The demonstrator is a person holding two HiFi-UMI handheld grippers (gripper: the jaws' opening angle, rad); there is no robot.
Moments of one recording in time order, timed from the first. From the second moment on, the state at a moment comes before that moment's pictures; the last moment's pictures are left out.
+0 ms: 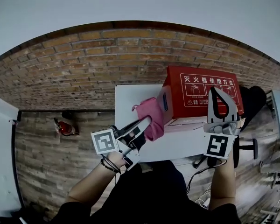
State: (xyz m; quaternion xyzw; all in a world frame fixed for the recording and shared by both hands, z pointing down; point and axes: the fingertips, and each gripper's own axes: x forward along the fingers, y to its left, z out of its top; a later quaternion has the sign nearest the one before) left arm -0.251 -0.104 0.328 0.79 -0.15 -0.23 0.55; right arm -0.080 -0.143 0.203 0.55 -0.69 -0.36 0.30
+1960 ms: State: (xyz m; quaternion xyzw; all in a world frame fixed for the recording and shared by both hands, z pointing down) left arm -0.077 0.002 0.633 0.73 -0.25 -0.03 0.64; right arm 0.059 0.038 0.425 0.48 -0.87 0.10 -0.04
